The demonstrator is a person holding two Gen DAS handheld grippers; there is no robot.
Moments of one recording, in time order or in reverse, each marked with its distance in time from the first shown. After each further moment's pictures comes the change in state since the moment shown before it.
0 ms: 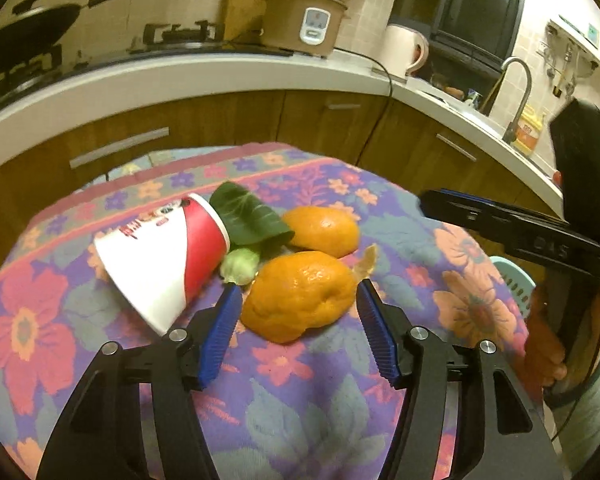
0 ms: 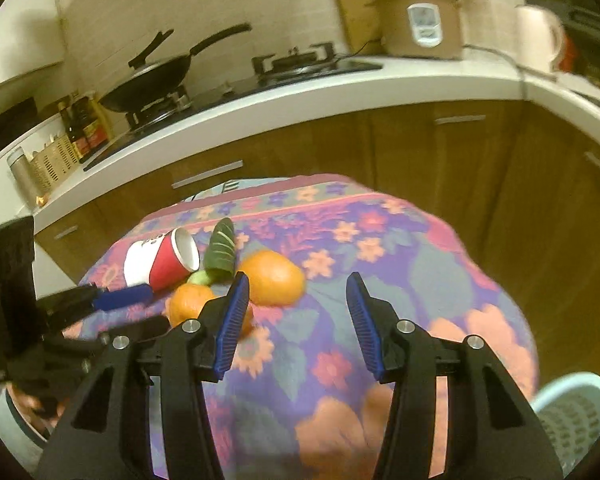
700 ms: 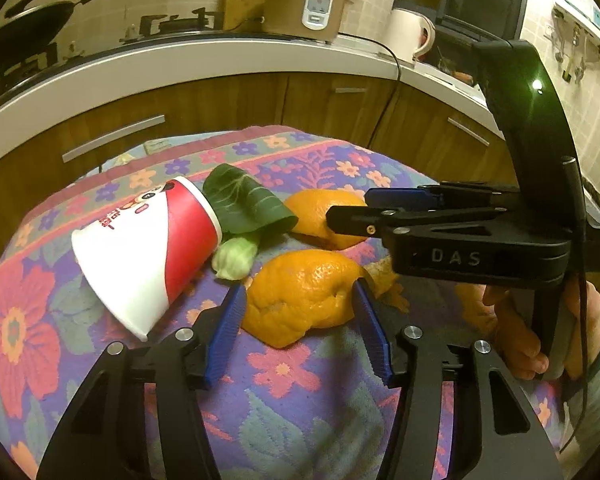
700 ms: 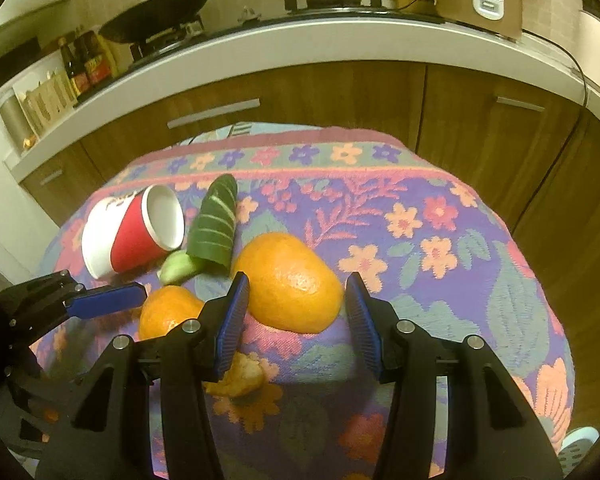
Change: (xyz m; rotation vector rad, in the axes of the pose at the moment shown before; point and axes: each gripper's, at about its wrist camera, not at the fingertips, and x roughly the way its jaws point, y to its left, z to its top) left arm 0.021 -0.009 -0.006 0.038 0.030 0.052; right arm 0.073 0.025 0.005 -0.132 0.174 -0.010
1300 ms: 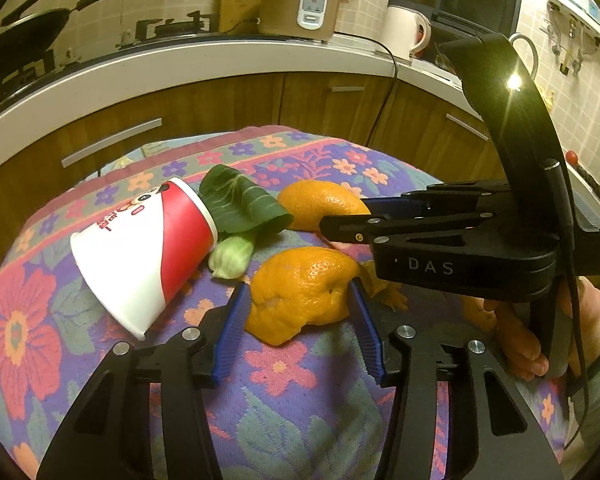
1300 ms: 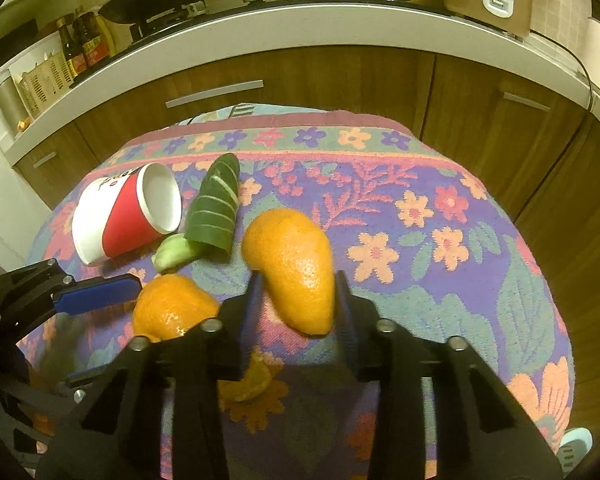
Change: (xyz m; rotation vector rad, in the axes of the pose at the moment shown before) left arm -0.002 -0.006 -0.001 0.017 0.001 0.008; right arm 0.009 0.010 -0.002 -0.031 0.046 -0.023
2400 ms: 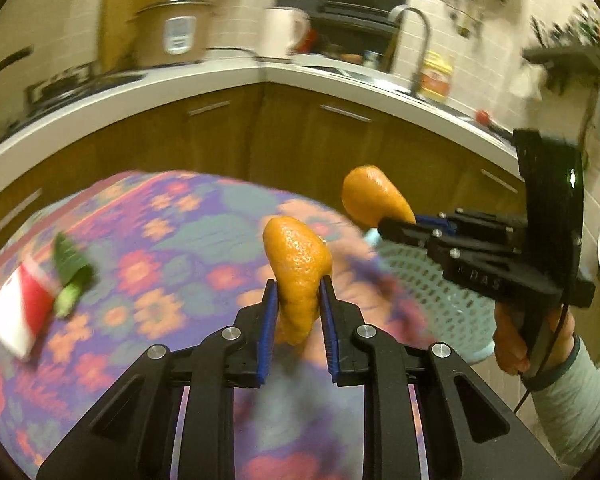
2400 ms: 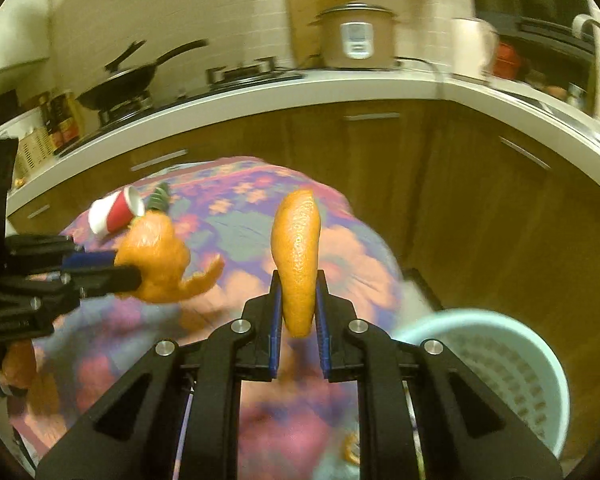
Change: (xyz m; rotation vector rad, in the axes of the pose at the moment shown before) left arm -0.024 -0.144 0.006 0.228 -0.015 -0.263; right arm -0.177 -0.105 -0.160 0.221 -0.288 -0.196
